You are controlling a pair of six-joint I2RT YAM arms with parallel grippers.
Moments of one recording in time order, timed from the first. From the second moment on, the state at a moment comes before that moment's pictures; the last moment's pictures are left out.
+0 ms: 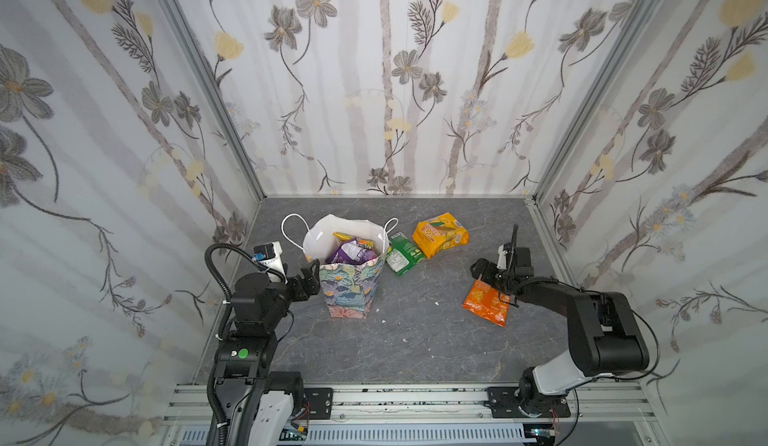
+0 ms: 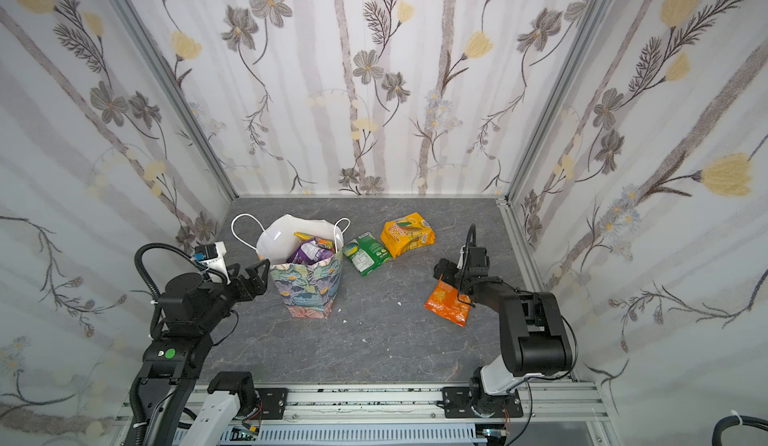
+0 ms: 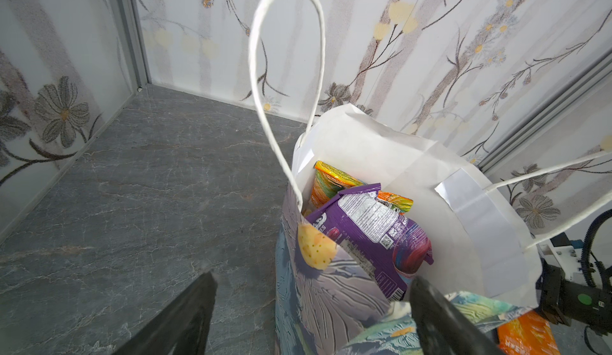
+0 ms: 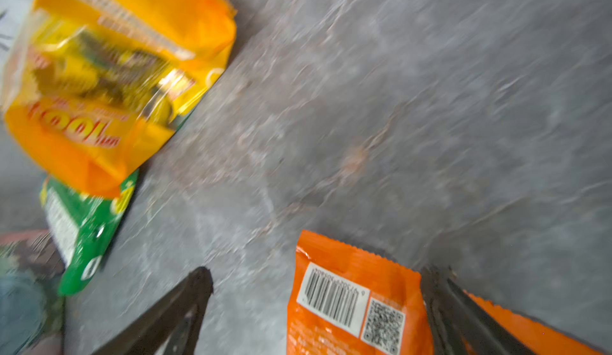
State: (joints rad) left arm -0.04 0.54 0.71 -0.49 0.17 -0.31; right arm 0.13 1.49 0.61 0.03 -0.24 0.55
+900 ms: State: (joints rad) left arm -0.04 0.53 0.71 -0.49 0.17 -0.31; right arm 0.07 1.07 0.42 -0.25 -0.15 0.73
